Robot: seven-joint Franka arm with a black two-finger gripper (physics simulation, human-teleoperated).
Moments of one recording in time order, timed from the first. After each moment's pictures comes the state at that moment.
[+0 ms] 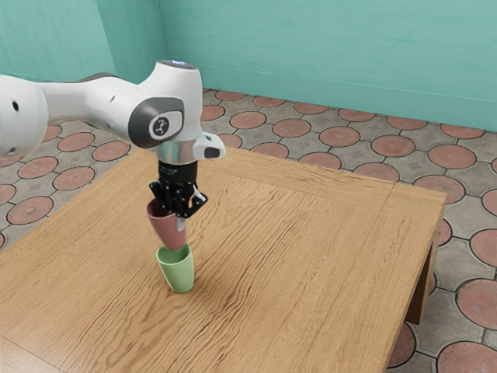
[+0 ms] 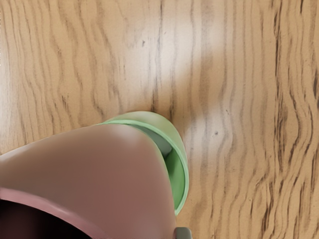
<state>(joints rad) -0.12 0.12 -0.01 -1.90 0.08 1.82 -0.17</state>
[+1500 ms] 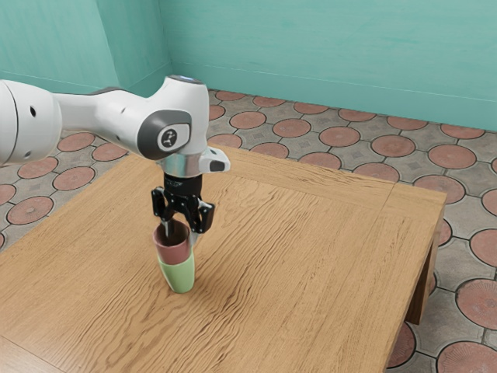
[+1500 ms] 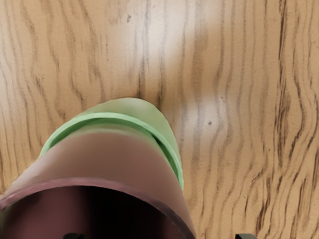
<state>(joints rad) -0.12 0.17 -0.01 -1.91 0.05 1.82 -0.19</state>
